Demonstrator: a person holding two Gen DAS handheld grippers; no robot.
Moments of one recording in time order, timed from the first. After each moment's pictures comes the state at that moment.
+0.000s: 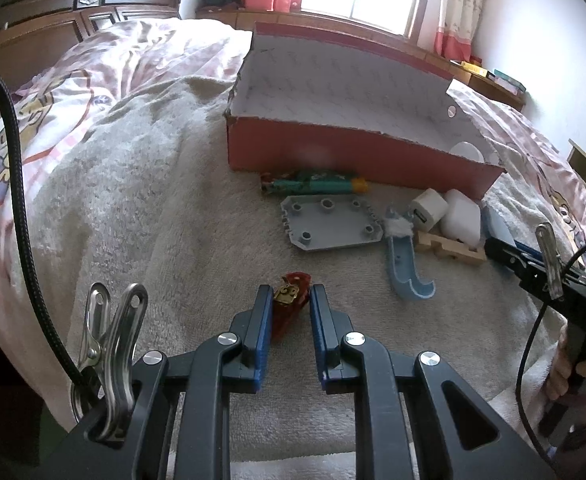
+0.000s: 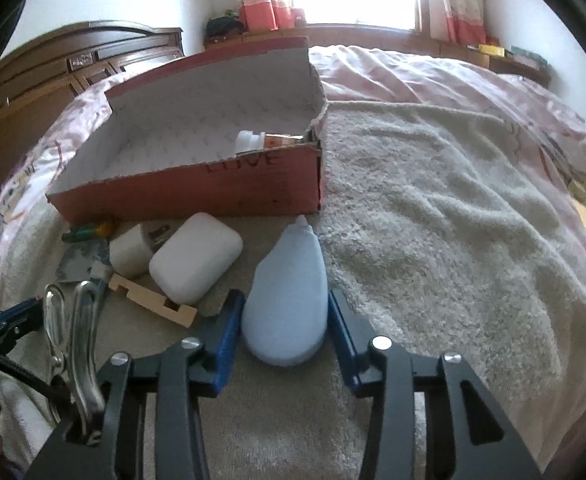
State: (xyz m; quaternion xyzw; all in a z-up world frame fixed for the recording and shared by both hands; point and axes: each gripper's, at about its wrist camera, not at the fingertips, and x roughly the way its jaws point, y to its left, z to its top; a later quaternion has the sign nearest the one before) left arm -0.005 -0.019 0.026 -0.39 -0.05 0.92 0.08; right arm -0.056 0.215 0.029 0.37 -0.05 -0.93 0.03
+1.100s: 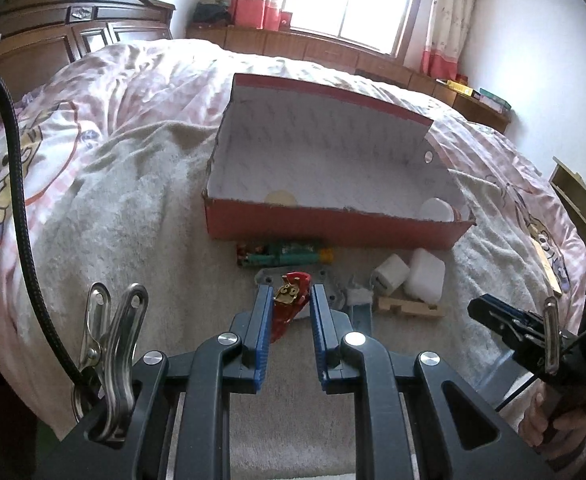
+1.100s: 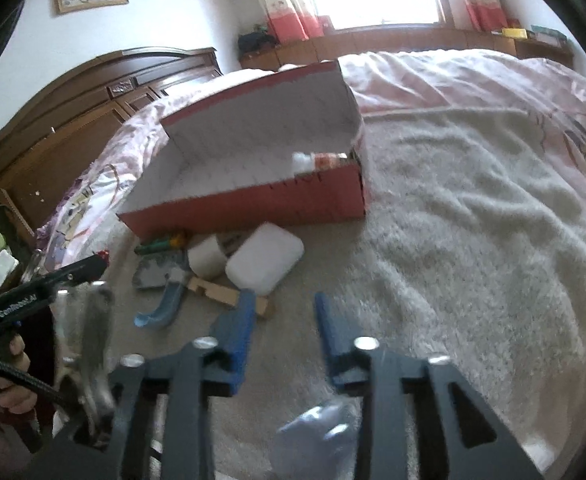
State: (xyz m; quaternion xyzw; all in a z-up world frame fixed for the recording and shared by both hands) left arm -0.019 -0.013 0.070 -0.36 -0.07 0.92 0.11; right arm -0.033 0.215 0.045 0.35 -0.11 -0.92 0.11
